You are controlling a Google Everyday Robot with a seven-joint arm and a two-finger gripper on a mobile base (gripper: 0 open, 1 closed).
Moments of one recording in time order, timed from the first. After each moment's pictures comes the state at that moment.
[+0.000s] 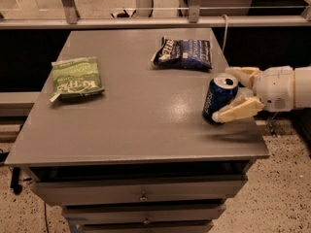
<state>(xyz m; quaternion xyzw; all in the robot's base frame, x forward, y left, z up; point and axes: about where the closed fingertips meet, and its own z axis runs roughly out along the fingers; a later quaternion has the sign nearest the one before) 0.522 -0.181 0.877 -0.50 0.68 0.23 0.48</state>
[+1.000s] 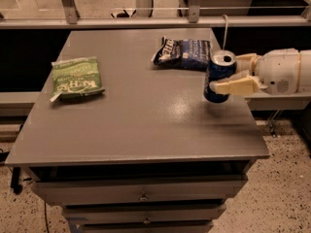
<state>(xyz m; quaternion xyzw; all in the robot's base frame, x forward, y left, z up) 0.536 -0.172 0.920 -0.48 0.67 0.26 0.51</state>
